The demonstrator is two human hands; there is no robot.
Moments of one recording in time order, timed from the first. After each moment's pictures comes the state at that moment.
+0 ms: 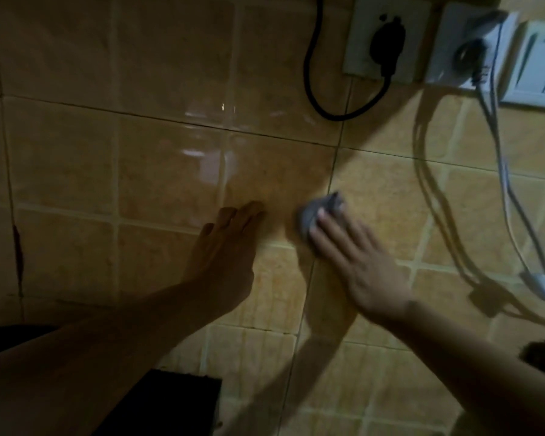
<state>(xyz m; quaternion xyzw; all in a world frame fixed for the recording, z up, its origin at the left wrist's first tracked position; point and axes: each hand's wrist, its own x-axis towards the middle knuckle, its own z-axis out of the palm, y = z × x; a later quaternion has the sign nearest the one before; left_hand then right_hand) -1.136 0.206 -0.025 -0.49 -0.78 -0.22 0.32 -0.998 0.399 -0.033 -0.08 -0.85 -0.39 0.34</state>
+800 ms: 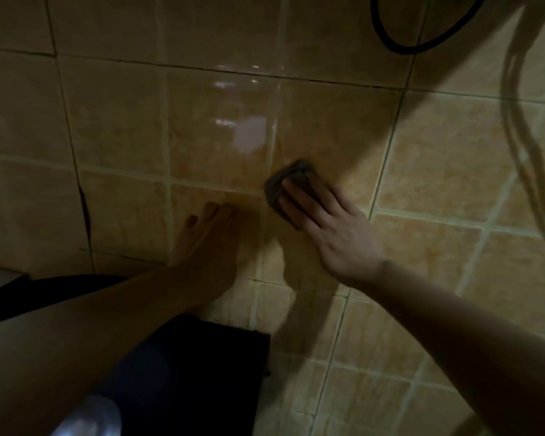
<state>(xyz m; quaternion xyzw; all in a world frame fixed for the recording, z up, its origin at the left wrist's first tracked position) -1.179 0.148 -0.062 -0.44 -0.86 -0.08 0.24 -1.073 0.342 -0.052 0.02 -0.88 -0.32 0.36</state>
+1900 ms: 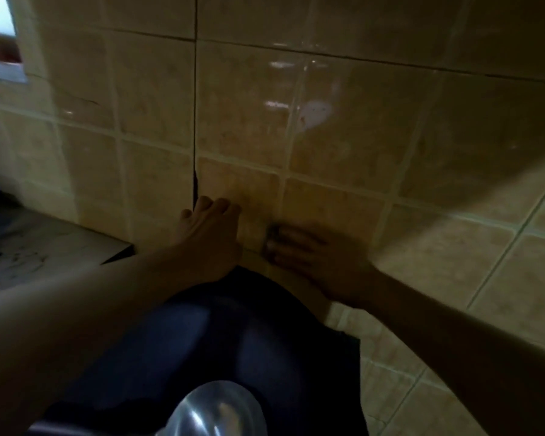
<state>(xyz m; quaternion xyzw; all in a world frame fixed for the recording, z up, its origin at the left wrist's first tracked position) -1.271 0.032 -0.069 -0.34 -0.92 -0.10 0.15 -1.209 0.263 -0.121 0.23 -0.83 -0.41 0.31</state>
